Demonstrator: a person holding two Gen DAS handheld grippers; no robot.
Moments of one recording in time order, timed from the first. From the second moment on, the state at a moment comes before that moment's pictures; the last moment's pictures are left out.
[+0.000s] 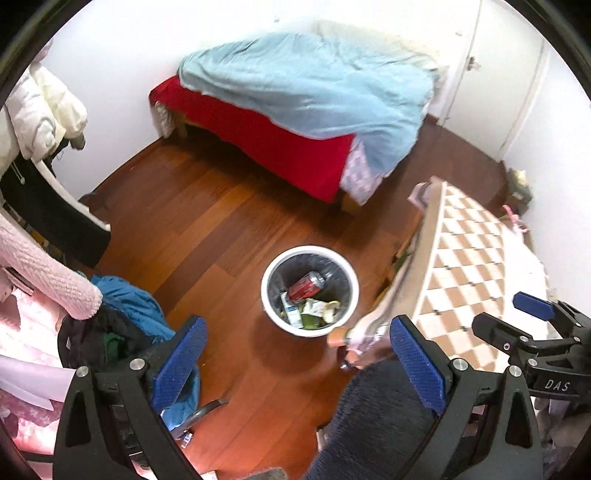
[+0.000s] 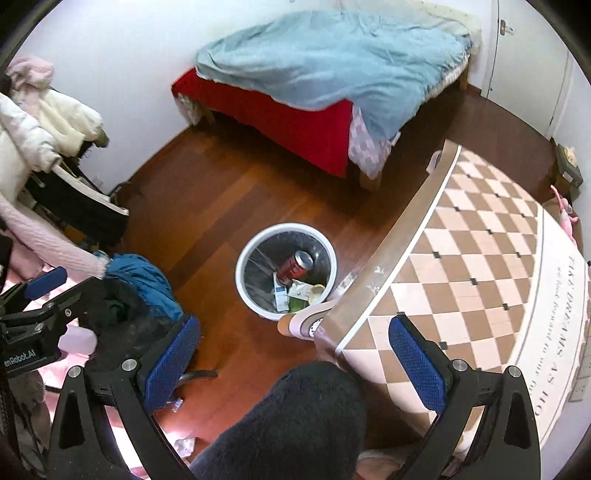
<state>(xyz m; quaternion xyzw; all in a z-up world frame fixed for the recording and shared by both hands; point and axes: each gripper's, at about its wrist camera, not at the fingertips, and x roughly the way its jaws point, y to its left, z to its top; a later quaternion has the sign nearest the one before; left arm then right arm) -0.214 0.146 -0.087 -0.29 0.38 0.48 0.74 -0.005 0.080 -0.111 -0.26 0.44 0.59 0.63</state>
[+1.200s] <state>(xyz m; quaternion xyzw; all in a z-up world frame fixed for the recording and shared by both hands) -0.247 0.062 0.041 -0.28 0.27 0.41 0.83 -0.031 -0.024 0.056 -0.18 0.41 0.68 0.58</state>
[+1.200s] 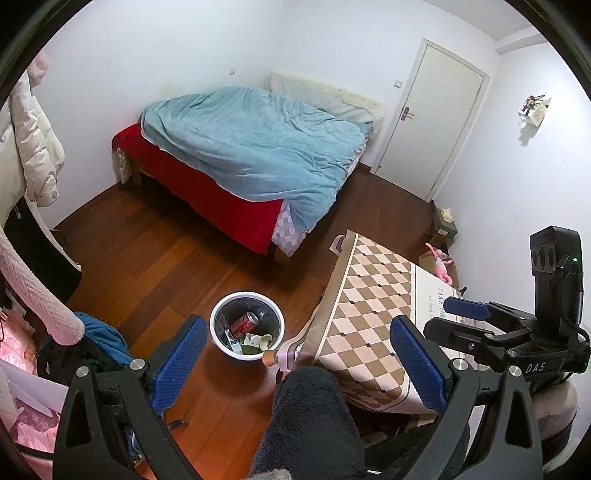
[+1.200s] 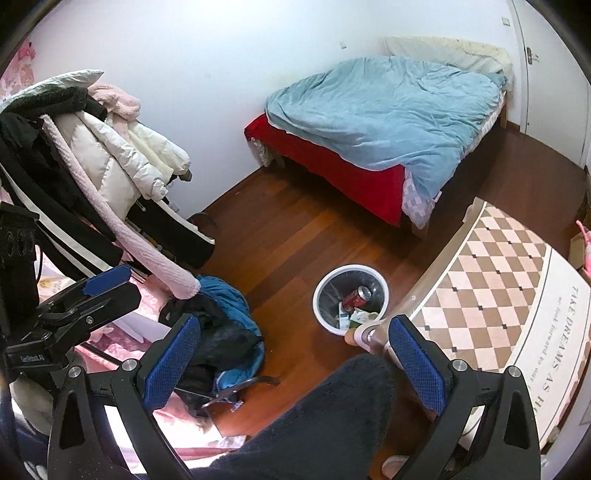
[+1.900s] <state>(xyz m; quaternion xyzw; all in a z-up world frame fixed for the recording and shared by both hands) -0.247 0.060 0.042 -0.28 0.26 0.41 0.83 -0.034 -0.028 0.064 -0.18 0.41 0.68 0.58</state>
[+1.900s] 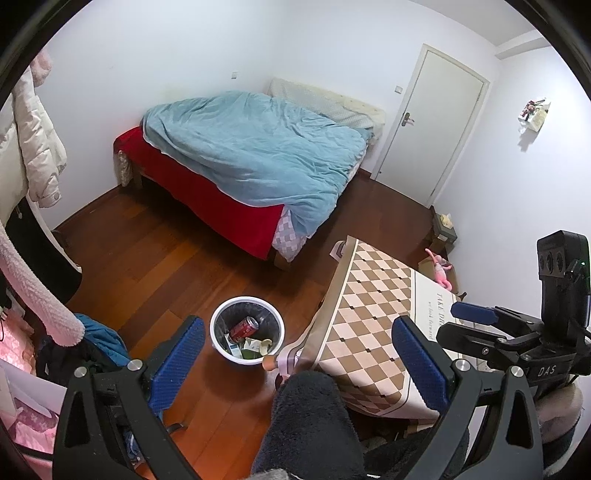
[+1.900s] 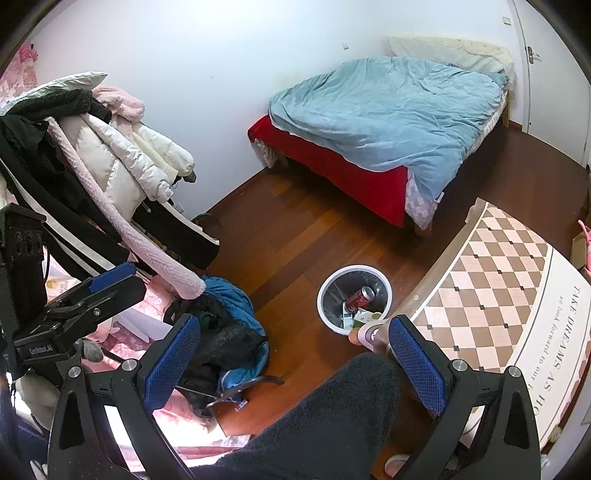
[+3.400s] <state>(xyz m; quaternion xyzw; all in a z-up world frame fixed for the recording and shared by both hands) -0.246 0.053 0.049 -0.27 0.25 0.39 0.84 -0.017 -0.056 0.081 -0.17 0.39 0.68 0.60</state>
